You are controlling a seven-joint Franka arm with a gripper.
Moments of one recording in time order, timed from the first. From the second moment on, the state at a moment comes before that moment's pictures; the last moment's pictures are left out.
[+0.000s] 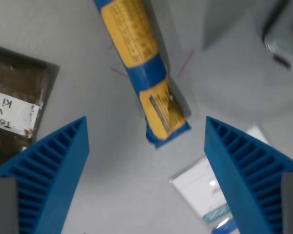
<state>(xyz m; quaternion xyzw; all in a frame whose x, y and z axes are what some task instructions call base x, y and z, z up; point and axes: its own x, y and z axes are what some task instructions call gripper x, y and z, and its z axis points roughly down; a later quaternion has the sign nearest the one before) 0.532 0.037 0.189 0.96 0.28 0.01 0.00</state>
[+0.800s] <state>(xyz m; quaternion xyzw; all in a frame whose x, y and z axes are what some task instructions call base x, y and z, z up) 0.547 0.046 0.168 0.93 0.38 0.02 0.00</state>
